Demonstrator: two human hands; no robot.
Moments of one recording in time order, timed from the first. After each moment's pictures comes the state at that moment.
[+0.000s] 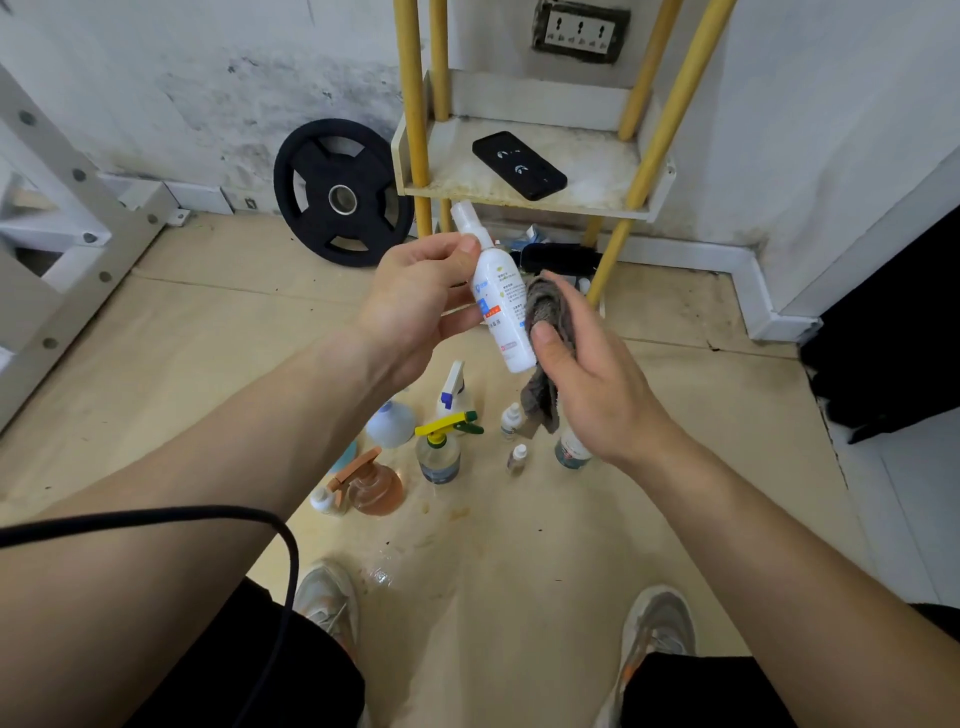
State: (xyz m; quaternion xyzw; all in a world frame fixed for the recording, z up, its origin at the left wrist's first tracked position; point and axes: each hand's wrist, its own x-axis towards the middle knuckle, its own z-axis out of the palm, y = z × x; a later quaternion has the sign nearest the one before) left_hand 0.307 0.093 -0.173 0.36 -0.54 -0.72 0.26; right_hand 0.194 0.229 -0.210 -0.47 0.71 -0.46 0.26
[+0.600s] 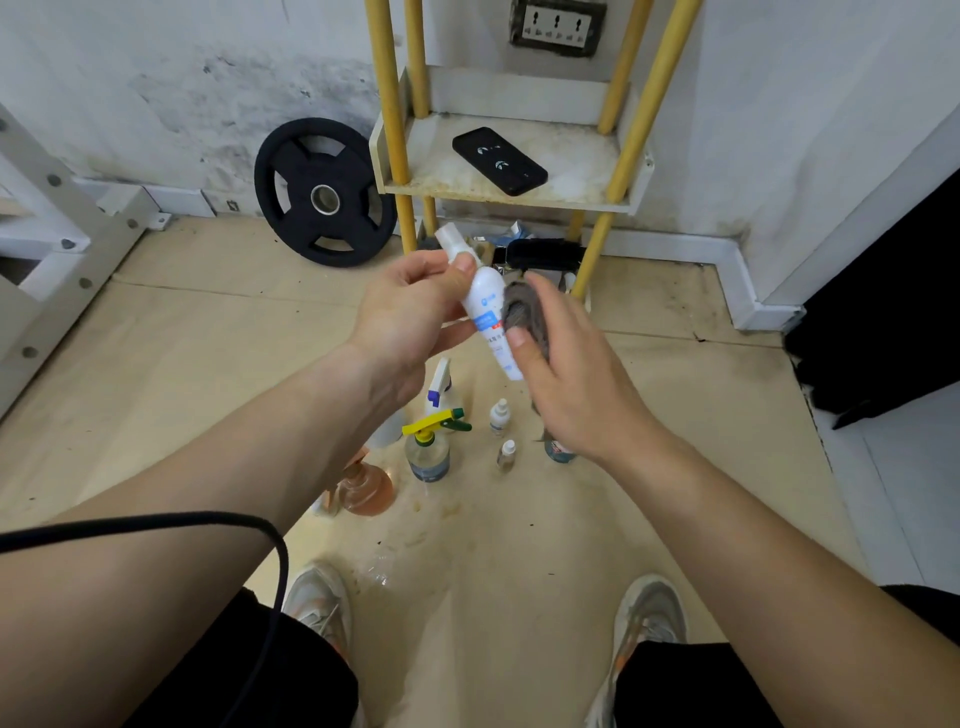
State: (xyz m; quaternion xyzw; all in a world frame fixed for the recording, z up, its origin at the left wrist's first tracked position) left_hand 0.297 0.109 -0.185 0.41 -0.51 -0.70 0.28; right_hand 0.193 0.233 -0.210 -0.50 0.78 -0.34 0.16
